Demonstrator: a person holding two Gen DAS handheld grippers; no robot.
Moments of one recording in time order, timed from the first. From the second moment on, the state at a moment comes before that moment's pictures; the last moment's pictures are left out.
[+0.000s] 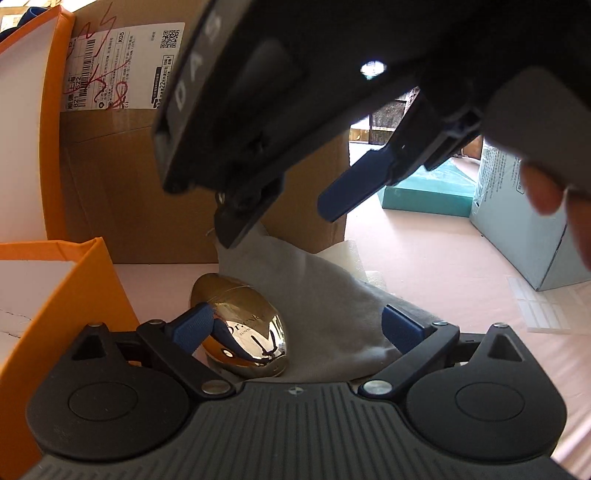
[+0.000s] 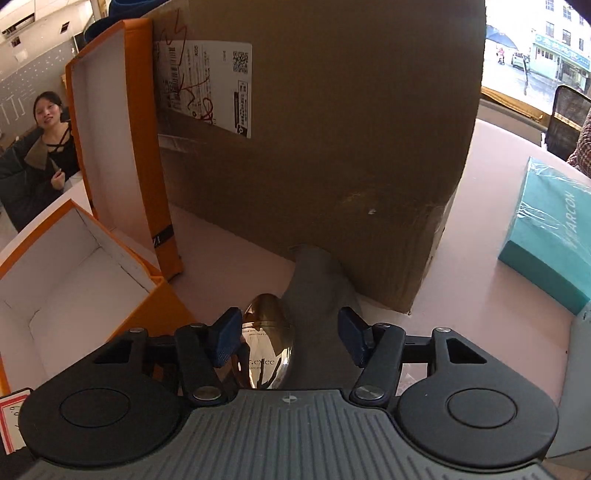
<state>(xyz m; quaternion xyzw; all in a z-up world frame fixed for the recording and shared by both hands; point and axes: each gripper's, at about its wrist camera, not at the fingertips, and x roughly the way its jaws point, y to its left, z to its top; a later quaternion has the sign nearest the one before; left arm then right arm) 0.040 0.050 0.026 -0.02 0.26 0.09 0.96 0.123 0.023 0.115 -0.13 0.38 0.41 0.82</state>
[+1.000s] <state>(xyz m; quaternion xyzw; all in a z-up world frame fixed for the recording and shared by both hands) 0.045 0.062 0.005 -0.04 0.30 0.17 0.94 0.179 0.072 0.035 -0.09 0.47 0.47 0.74</state>
